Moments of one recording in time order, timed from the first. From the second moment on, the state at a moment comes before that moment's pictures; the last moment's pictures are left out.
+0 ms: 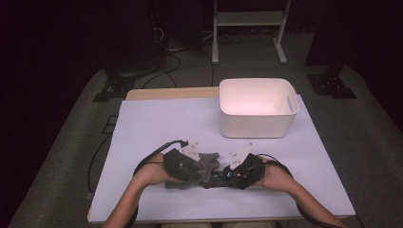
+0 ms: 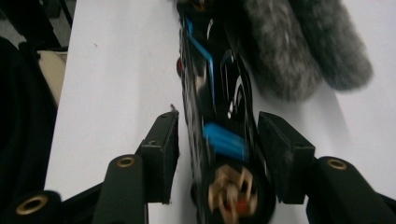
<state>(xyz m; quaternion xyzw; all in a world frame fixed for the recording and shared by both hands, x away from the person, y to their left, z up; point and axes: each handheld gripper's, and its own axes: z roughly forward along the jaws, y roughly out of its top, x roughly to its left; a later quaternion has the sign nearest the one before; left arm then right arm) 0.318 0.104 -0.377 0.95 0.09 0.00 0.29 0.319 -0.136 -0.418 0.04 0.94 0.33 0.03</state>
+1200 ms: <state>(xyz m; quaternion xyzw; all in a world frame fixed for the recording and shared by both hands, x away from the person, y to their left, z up) 0.325 0.110 -0.409 0.94 0.11 -0.03 0.32 0.325 -0.100 -0.411 0.02 0.97 0.26 0.03</state>
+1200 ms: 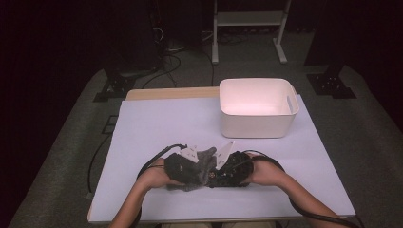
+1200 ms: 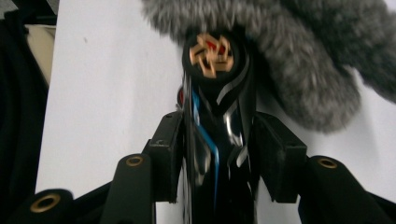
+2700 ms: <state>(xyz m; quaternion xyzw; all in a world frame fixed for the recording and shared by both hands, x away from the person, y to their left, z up) 0.326 0.099 -0.331 0.92 0.07 0.00 0.38 0.321 -0.142 -0.382 0.06 0.90 0.44 0.04</state>
